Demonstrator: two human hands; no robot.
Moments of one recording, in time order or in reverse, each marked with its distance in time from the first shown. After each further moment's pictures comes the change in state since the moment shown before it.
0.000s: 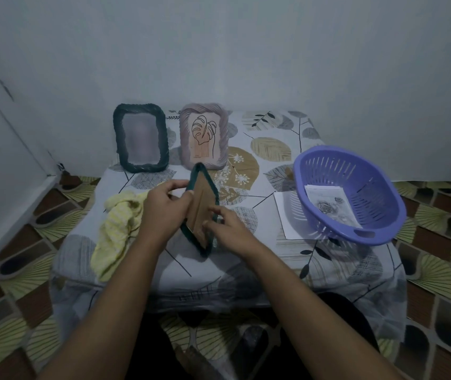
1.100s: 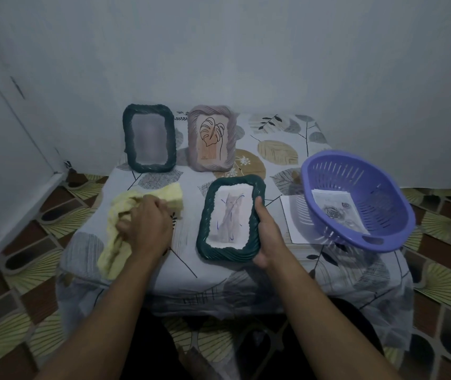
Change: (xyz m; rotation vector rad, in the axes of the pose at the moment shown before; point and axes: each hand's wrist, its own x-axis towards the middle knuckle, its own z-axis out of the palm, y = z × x) left_hand 0.012 -0.058 -0.016 0.666 0.303 -0.024; right_hand 0.013 0.034 -0.015 1.186 -0.007 0.144
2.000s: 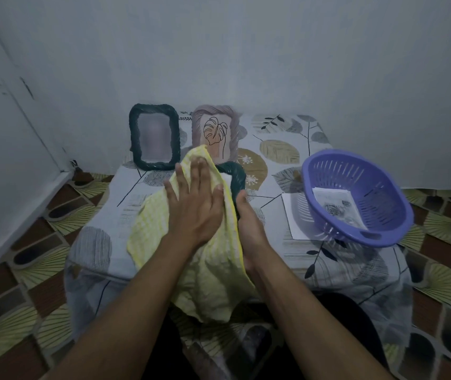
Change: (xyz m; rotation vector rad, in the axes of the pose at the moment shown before) left_hand -0.027 0.068 -0.006 0.137 -0.297 0.396; right_hand -0.022 0.017 0.041 -0.180 -0.031 -0.085
